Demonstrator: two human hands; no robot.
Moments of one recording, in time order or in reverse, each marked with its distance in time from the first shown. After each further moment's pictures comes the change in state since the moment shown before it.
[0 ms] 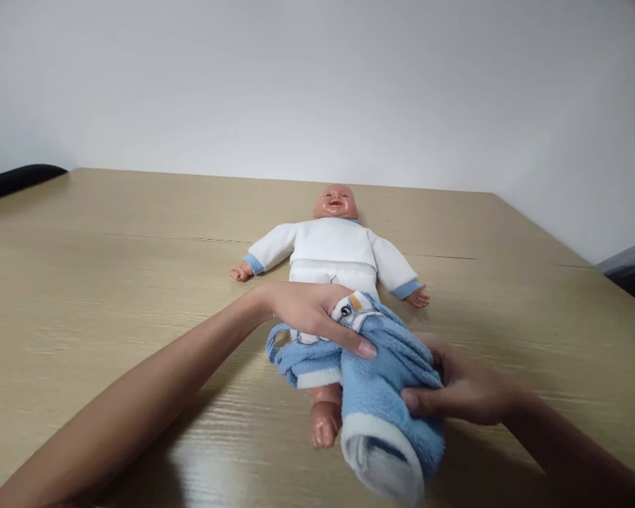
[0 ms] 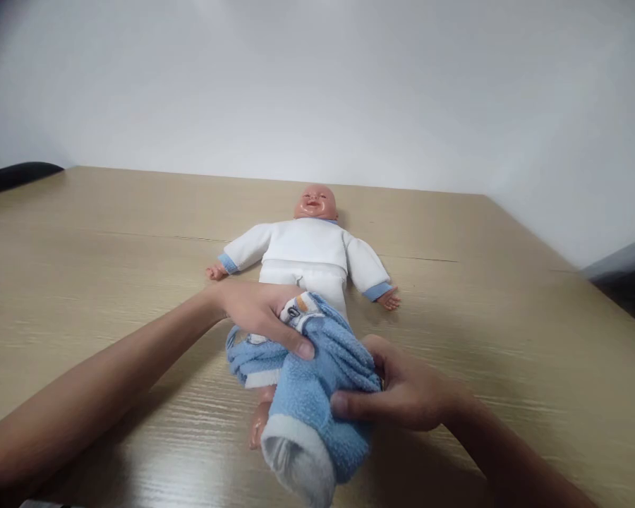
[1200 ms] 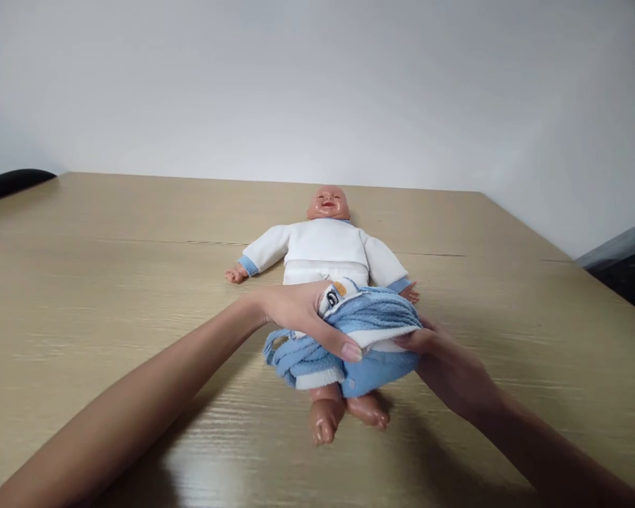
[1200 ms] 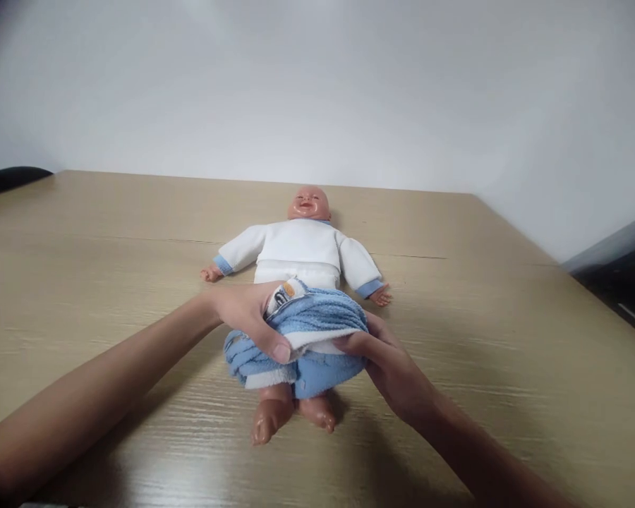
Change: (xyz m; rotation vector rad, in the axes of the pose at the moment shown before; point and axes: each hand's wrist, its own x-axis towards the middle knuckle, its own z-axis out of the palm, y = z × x) left_hand -0.004 -0.005 0.011 -0.155 0.149 0.040; right_hand 0.014 -0.010 0.035 0.351 0.525 -0.166
